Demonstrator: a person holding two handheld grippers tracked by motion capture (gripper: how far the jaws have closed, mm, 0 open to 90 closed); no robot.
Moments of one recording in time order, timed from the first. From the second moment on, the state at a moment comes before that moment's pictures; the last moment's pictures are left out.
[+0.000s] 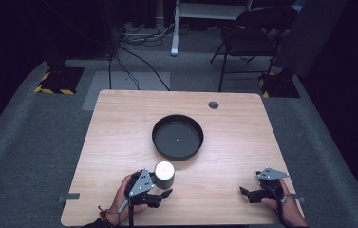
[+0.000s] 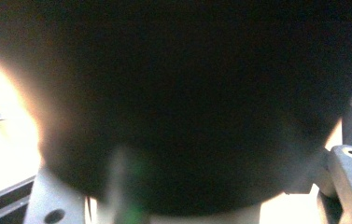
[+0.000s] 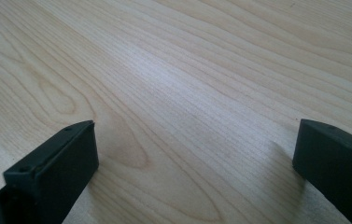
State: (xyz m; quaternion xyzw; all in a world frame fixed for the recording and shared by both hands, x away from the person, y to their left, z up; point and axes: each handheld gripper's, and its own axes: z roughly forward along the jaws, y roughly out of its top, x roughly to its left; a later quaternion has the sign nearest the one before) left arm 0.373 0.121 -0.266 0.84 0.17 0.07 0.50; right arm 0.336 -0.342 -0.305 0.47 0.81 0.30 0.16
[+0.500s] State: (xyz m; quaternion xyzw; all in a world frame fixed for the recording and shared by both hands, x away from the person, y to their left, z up) left arm 0.387 0.128 -0.258 0.83 0.19 0.08 0.52; right arm 0.336 -0.342 -0.305 0.47 0.81 0.30 0.16
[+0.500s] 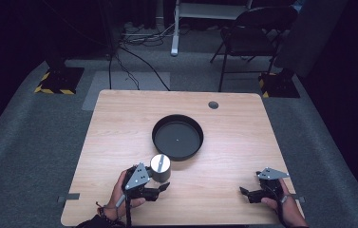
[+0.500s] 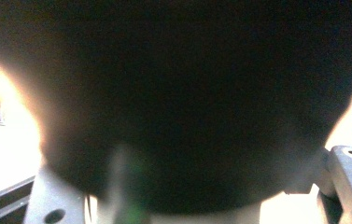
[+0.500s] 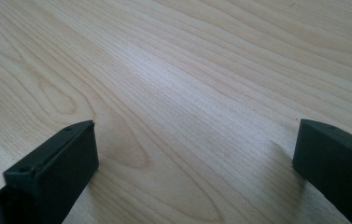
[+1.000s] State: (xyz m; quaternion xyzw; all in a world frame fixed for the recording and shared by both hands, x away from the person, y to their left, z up) left arm 0.399 0.130 -0.248 0.82 0.21 0.10 0.52; right arm 0.336 -0.342 -0.305 0.47 0.81 0.30 0.16
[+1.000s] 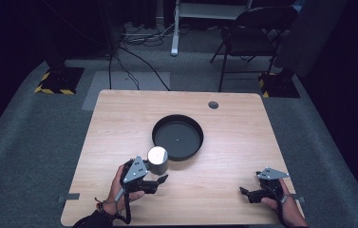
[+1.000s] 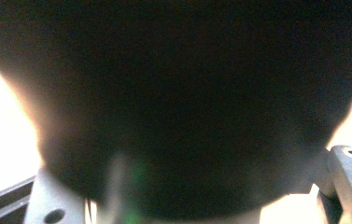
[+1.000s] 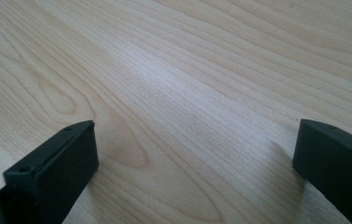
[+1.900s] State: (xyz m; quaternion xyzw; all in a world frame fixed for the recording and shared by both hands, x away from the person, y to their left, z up) left arm 0.410 0.128 -0.238 0.82 0.23 0.11 0.52; right arm 0.336 -0.342 -0.305 0.47 0.81 0.30 0.16
